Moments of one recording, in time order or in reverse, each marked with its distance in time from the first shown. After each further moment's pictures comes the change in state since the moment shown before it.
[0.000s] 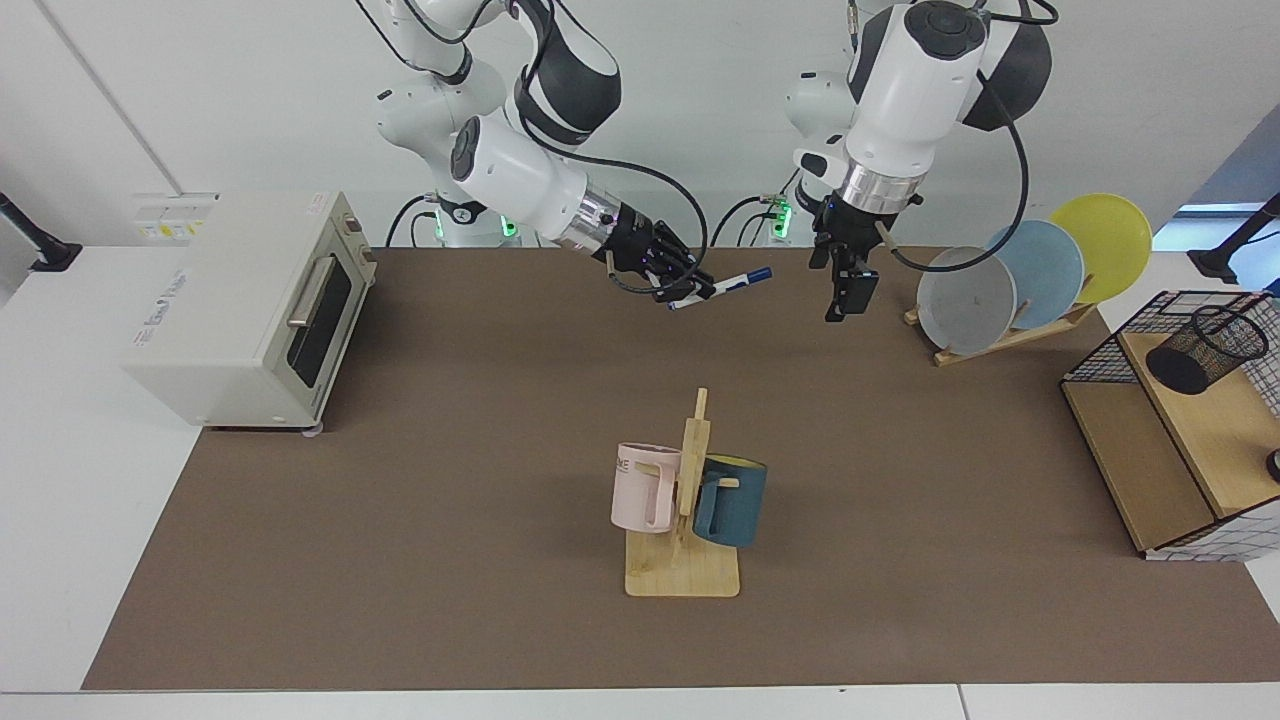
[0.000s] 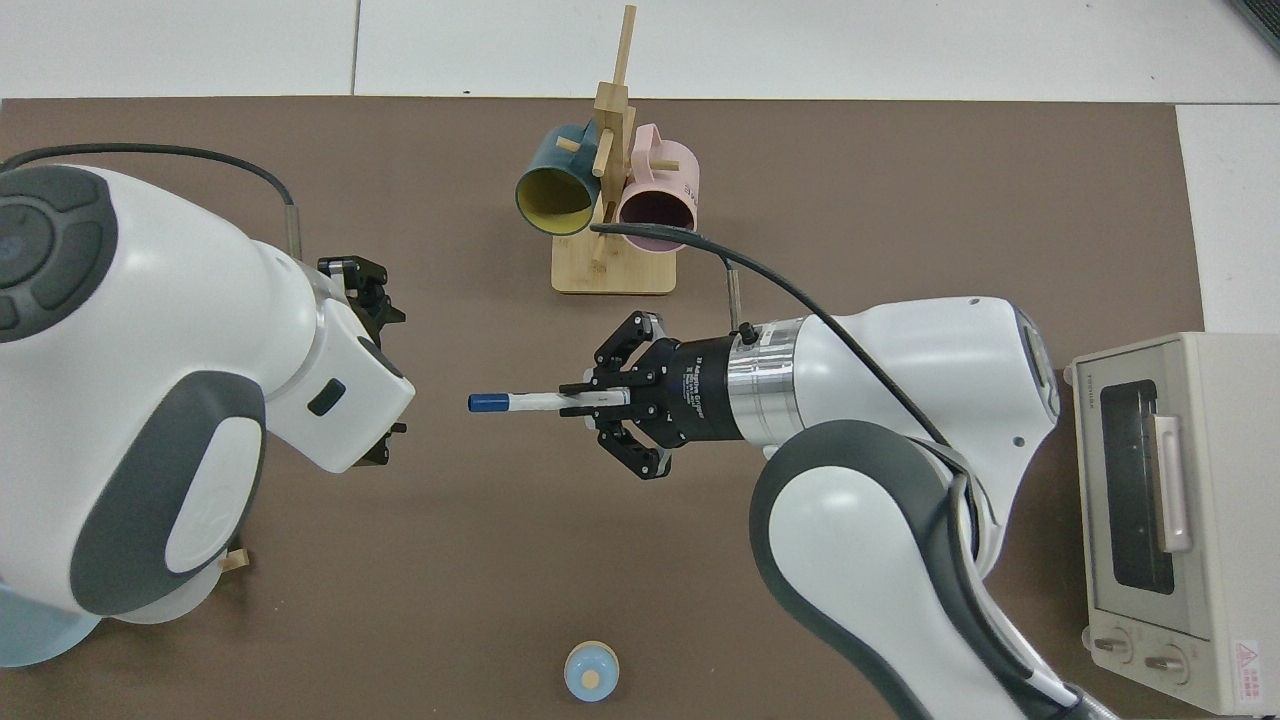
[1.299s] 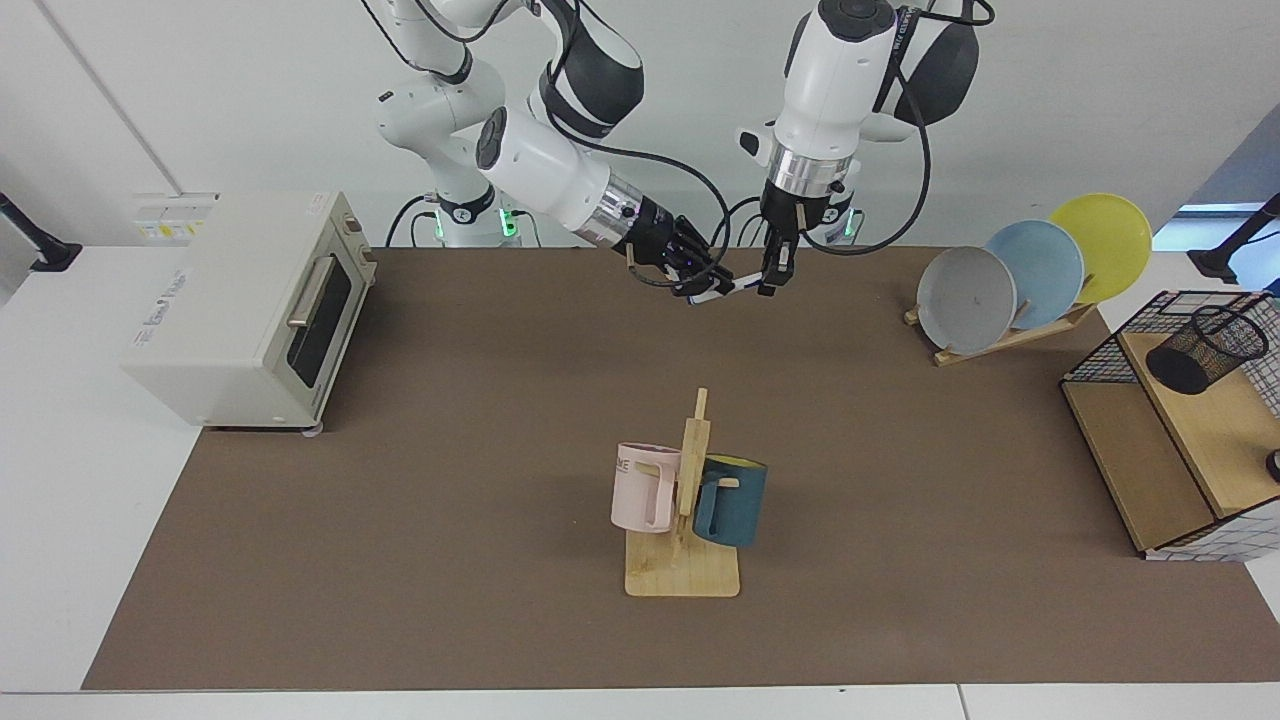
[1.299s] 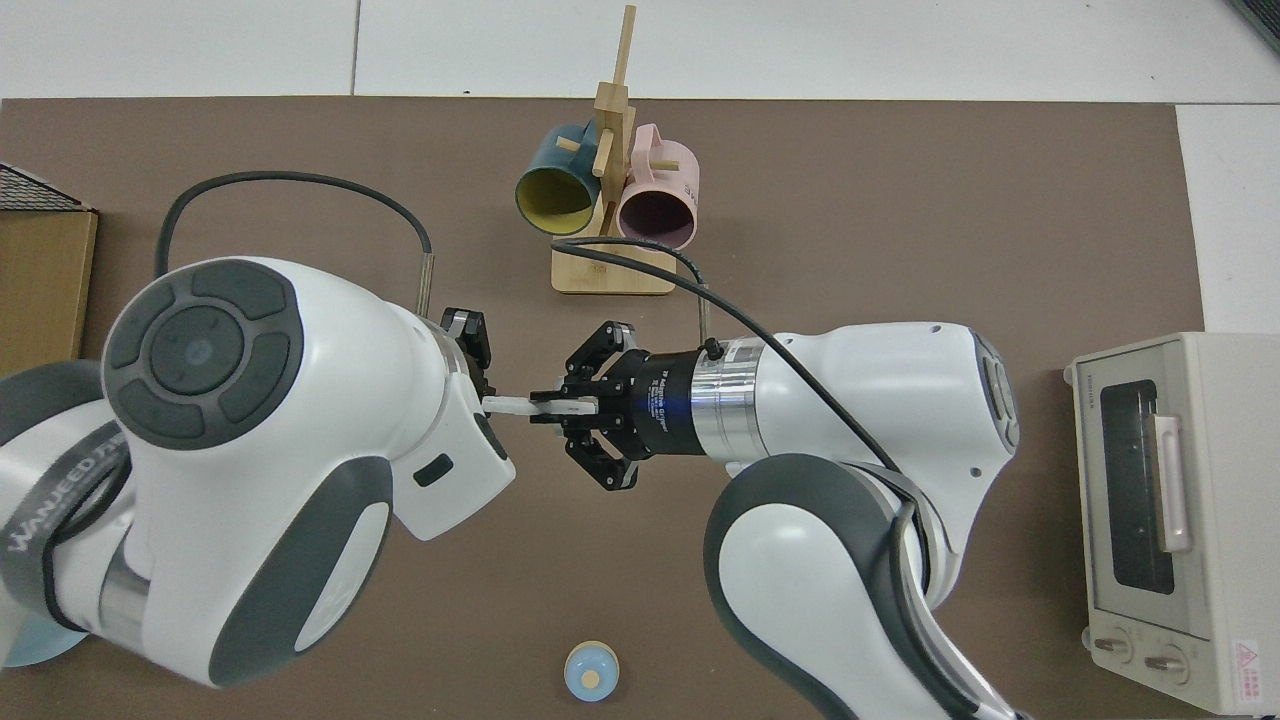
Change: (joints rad) left arm -0.079 -0.027 -0.043 -0.049 0.005 0.063 0.078; right arm 0.052 0.005 -0.002 -0.001 0.007 0.065 0.049
